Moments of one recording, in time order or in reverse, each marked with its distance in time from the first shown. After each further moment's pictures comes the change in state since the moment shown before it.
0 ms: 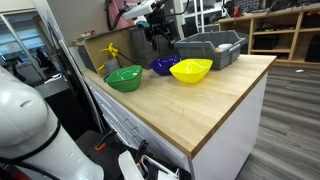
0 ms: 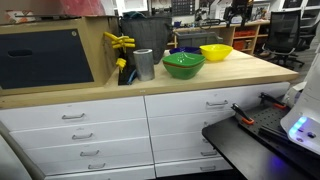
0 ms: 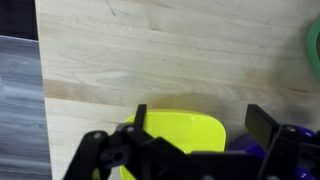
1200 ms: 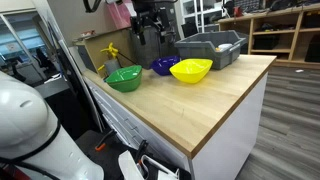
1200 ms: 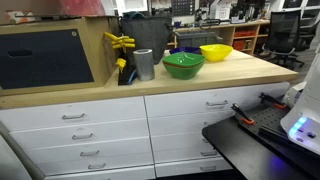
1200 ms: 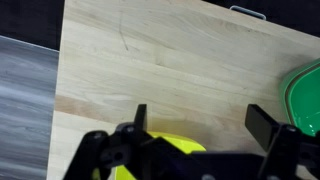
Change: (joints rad) arm -0.001 -0.185 -0.025 -0.039 -0.027 -0.210 -0.139
